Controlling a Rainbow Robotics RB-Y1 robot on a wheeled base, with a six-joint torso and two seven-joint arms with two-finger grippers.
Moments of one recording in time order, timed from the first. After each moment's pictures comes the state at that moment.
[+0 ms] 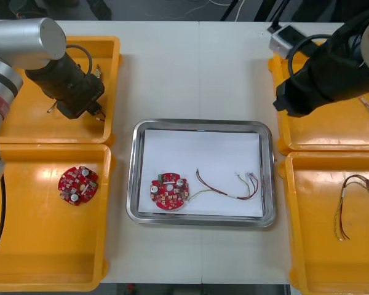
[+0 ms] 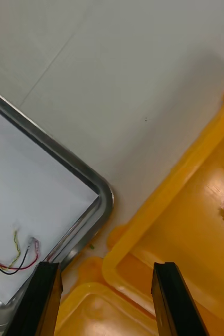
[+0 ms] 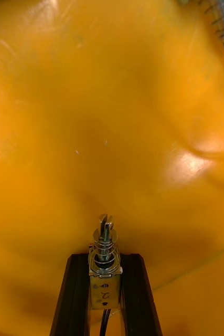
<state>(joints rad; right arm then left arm) -0.73 -0.61 0.10 -2.04 -0.72 1.92 1.58 -1.01 0.55 -0.22 -0.84 0.78 1.39 -0.64</state>
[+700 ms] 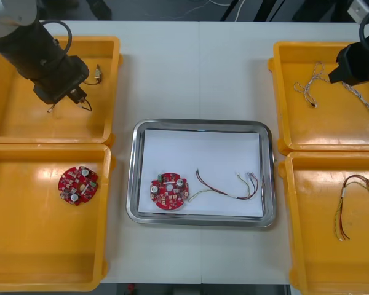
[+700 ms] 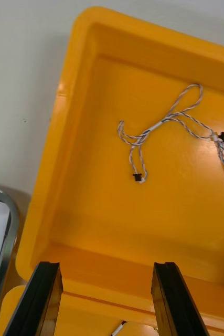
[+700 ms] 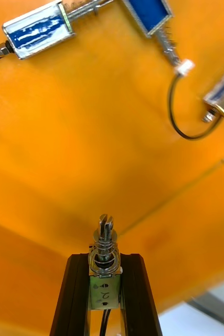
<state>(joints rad) -0.75 -0.64 -0.17 -1.82 -0.62 1.92 1.58 -1.01 0.63 -0.13 -1.05 0.79 1.66 -0.64</state>
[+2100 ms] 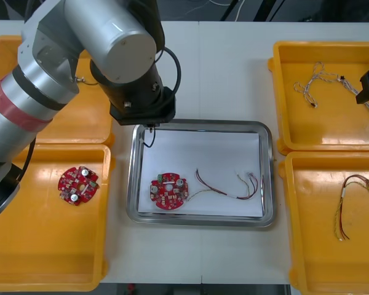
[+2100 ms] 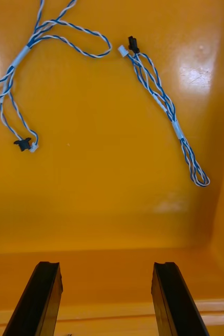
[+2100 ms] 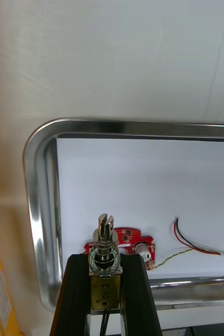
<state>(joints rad) -0.79 -0.65 -0.24 -1.37 -0.43 1.80 1.66 -1.00 0.52 -0.56 -1.71 0.82 1.82 -0.57</state>
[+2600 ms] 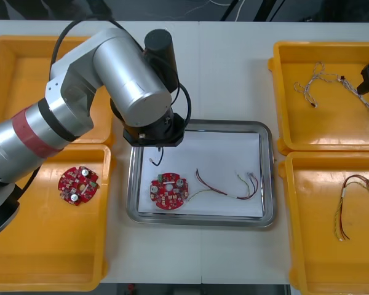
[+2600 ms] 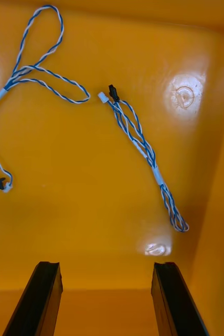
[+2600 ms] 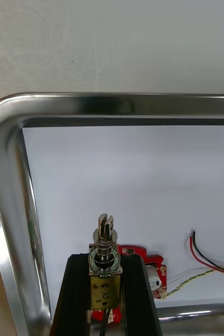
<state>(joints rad) -0.89 -0.67 -0.24 -1.12 -0.39 1.63 1.82 -0.93 0.51 -0.71 -1.71 0.74 1.67 -0.55</state>
